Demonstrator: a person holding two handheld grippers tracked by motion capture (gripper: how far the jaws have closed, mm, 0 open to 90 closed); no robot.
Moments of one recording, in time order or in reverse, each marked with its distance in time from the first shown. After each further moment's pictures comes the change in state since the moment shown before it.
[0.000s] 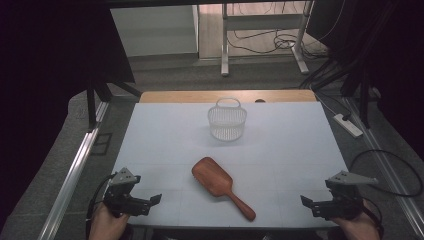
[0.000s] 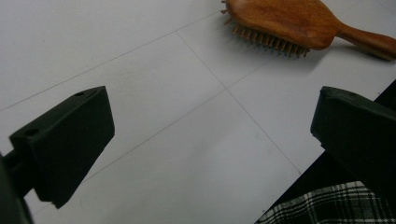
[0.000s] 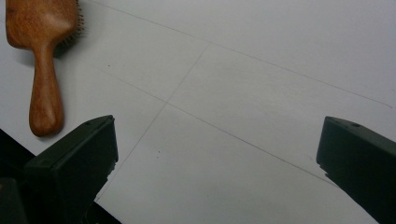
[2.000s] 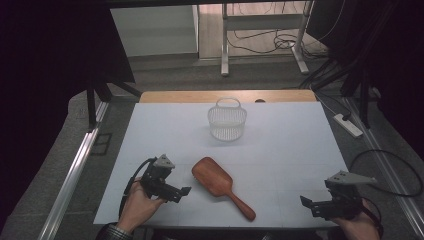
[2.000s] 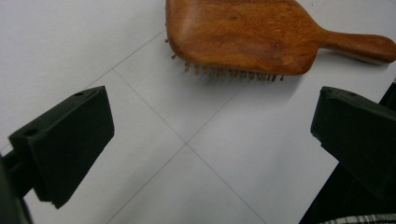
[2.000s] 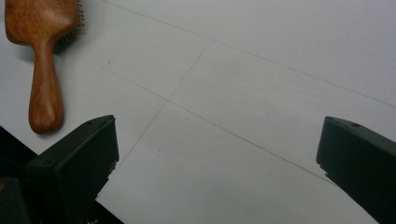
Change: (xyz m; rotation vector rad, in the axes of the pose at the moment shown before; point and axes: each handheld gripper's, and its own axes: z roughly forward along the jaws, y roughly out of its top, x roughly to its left) left arm -0.025 0.061 0.064 0.145 -0.091 0.123; right arm 0.000 0.000 0.001 0.013 0.001 -0.009
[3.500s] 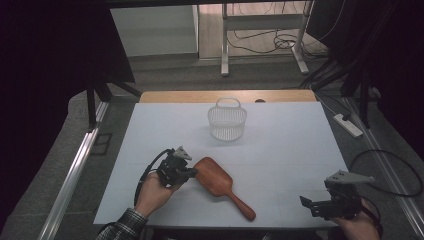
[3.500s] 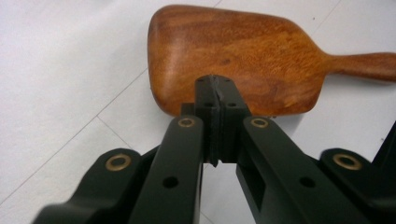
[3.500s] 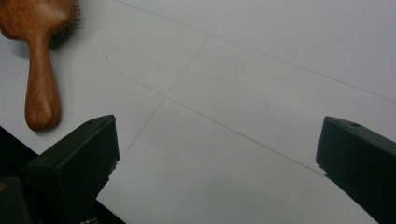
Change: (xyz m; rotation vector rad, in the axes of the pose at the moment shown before) left arm -0.002 0.035 0.027 0.053 -0.016 0.062; right arm 0.000 0.001 0.002 0.020 -0.003 0.002
